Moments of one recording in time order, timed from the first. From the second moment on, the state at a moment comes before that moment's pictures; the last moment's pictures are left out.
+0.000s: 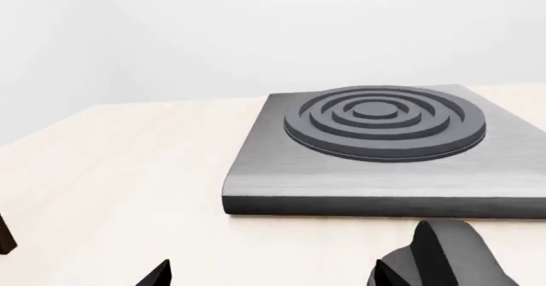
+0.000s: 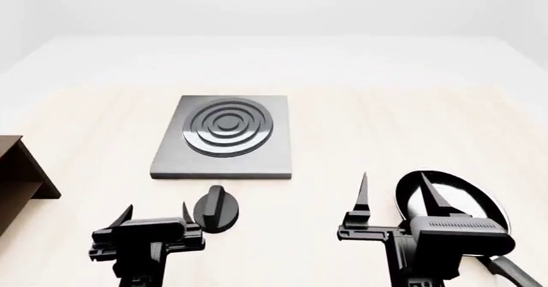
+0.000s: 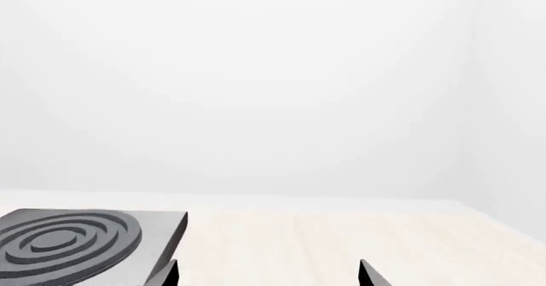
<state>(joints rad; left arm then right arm) -0.08 -0.18 0.07 -0.06 -0.10 -0.08 -0.19 -0.03 0.19 -0.10 -0.39 0.10 0.11 0.21</state>
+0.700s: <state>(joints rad) -0.08 -0.17 0.20 0.06 -0.12 -0.19 -0.13 -0.02 0.21 -0.11 -0.37 0.11 0.11 0.23</state>
